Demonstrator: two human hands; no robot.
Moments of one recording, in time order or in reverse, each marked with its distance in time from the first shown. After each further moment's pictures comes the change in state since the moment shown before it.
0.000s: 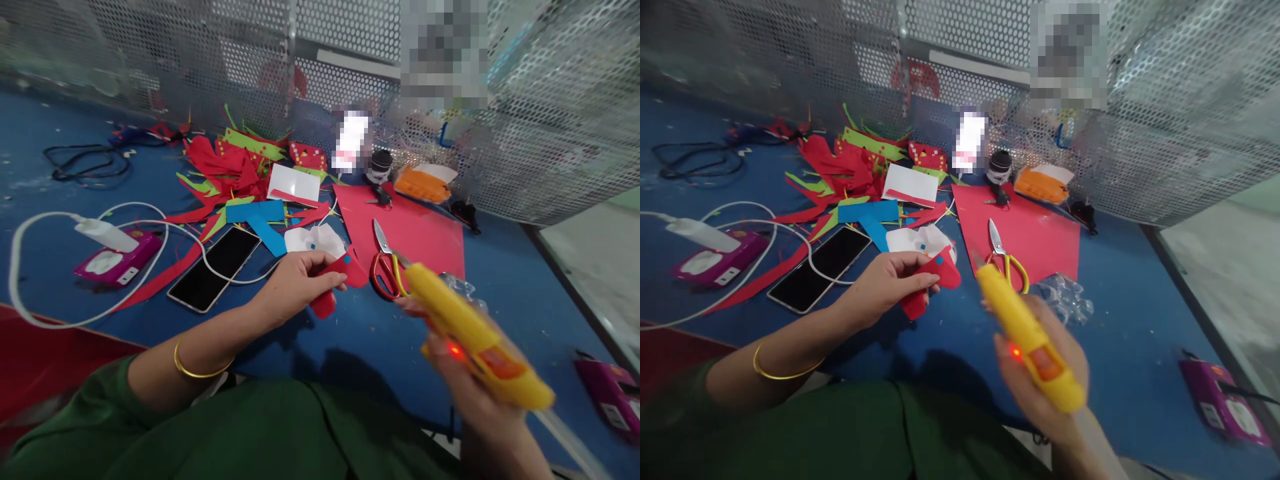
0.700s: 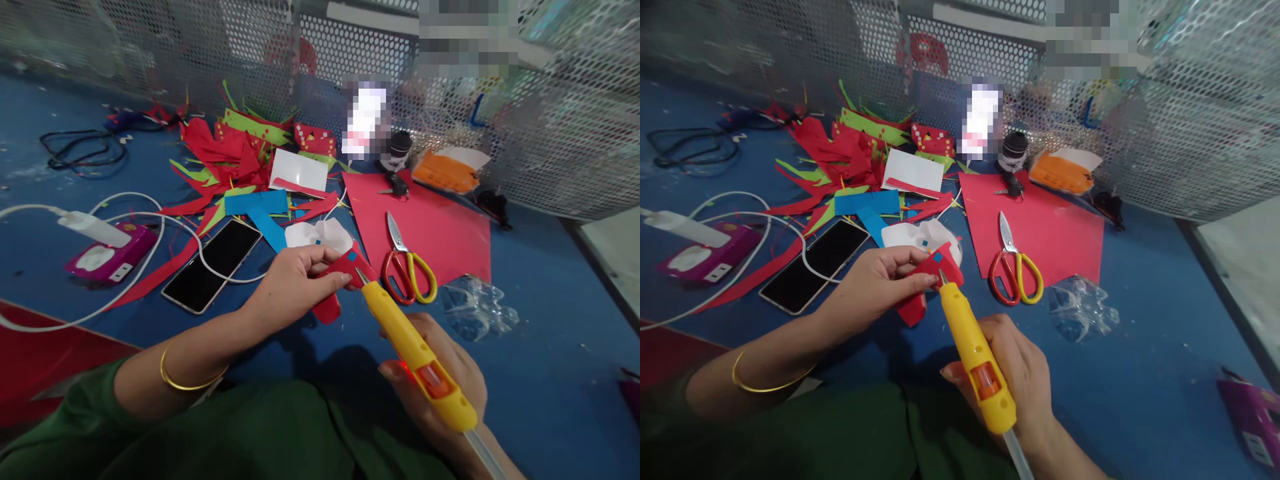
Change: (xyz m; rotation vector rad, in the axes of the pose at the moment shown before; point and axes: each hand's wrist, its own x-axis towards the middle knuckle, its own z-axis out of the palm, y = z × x) left_hand 0.003 0.009 -0.003 0.125 0.049 -0.043; right_hand 0.005 -0.006 0.046 -0.143 -0.045 -0.227
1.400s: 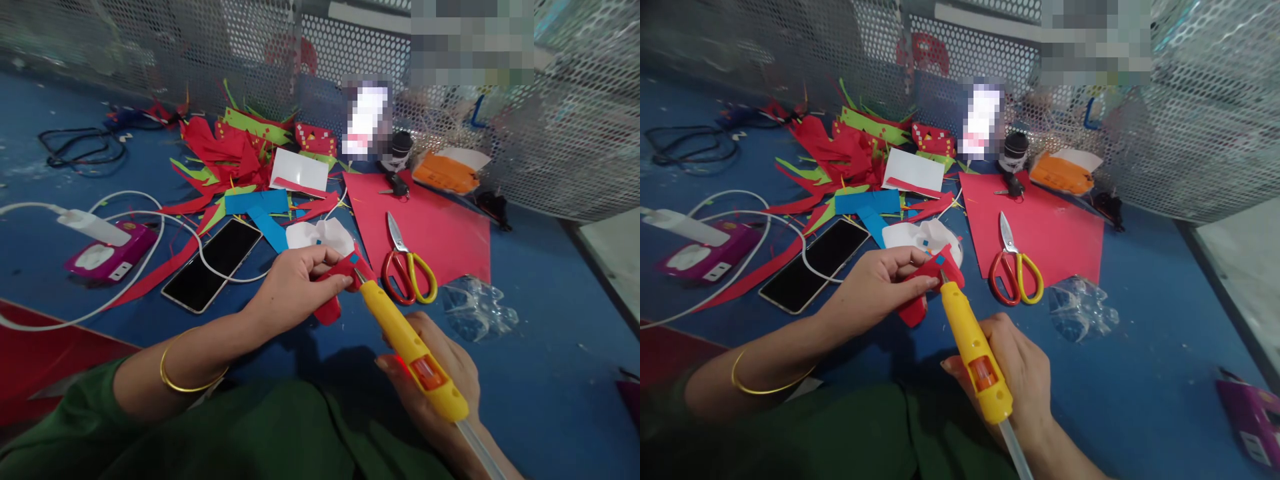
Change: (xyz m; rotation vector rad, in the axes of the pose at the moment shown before) left_hand -0.003 -0.001 0.001 0.107 0.016 0.019; right_hand -0.001 -0.001 0.002 -0.032 -0.013 0.035
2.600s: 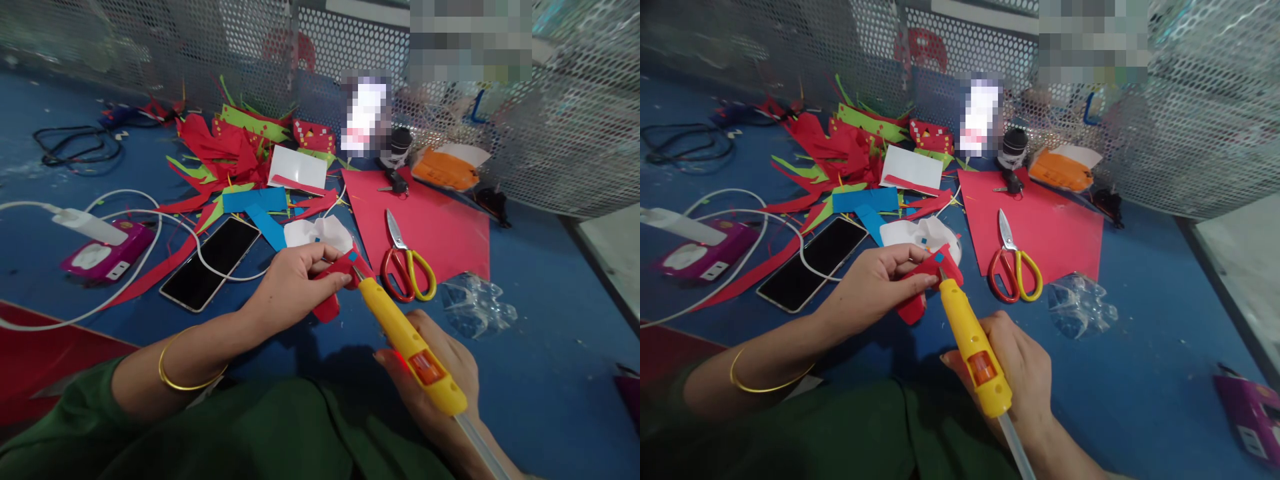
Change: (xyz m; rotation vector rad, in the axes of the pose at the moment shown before) left_hand 0.000 0.001 0.001 0.003 -0.004 -0.006; right_hand -0.001 -0.007 -0.002 0.001 0.020 0.114
